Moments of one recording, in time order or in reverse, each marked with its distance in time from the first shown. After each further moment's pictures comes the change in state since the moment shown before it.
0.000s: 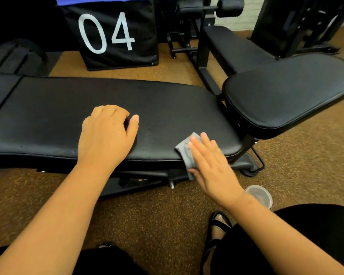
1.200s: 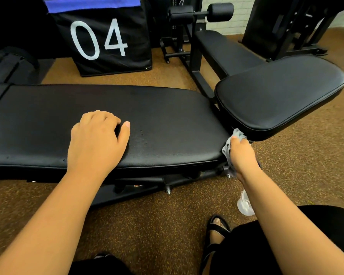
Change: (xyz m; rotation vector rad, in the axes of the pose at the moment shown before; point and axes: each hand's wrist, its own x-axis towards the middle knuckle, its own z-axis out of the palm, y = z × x) left_hand 0.001 0.001 0.002 0.034 -0.005 -0.017; right_hand 0.026 0.066 -0.026 0.538 0.019 1.300
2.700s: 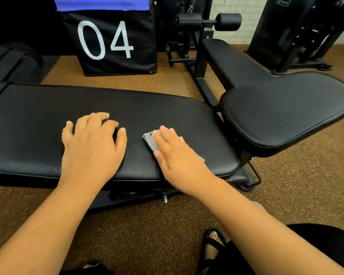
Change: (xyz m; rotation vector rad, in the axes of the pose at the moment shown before) left_hand 0.004 0.001 0.002 0.009 -0.022 -0.115; right_hand -0.069 -0.084 0.062 -0.558 -0.376 -1.030
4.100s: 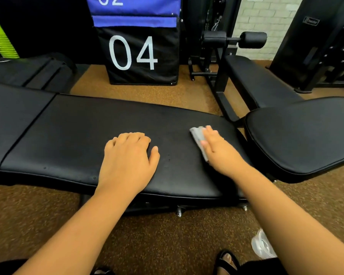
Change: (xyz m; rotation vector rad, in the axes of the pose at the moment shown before) left_hand 0.006 -0.002 0.002 0.024 -0.078 0.032; right_hand 0.055 0.074 -0.009 0.052 -0.070 0.198
